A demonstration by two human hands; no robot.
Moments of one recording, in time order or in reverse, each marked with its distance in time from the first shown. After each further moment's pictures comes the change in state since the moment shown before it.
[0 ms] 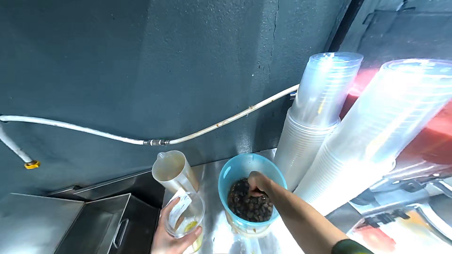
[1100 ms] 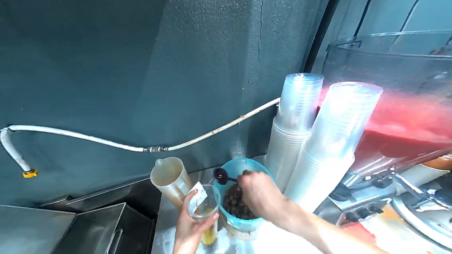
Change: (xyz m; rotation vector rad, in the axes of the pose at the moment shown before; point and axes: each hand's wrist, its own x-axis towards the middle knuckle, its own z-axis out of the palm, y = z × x) left_hand 0.008 0.028 0.058 -0.051 -0.018 -0.076; right_hand -0.221 -0.003 0.010 -0.580 0.572 -0.681
